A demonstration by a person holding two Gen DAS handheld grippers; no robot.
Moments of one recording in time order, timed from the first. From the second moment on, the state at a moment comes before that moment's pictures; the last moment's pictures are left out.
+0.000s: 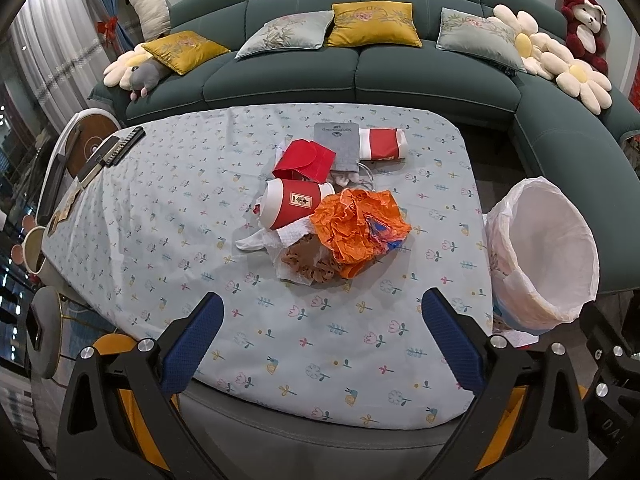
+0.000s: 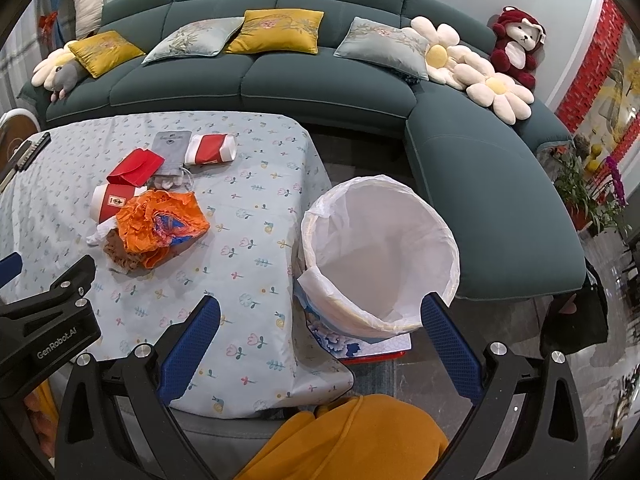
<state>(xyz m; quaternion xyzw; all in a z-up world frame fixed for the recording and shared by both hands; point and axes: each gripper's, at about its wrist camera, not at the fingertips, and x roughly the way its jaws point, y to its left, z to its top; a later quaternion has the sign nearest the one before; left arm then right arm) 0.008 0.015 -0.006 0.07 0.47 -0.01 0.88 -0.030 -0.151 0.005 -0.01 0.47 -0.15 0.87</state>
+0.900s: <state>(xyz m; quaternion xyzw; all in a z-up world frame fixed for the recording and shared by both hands) 0.036 0.071 -0.047 0.04 0.50 -0.03 0.87 0.007 -0.129 -0.015 0.02 0.46 -0.15 0.87</state>
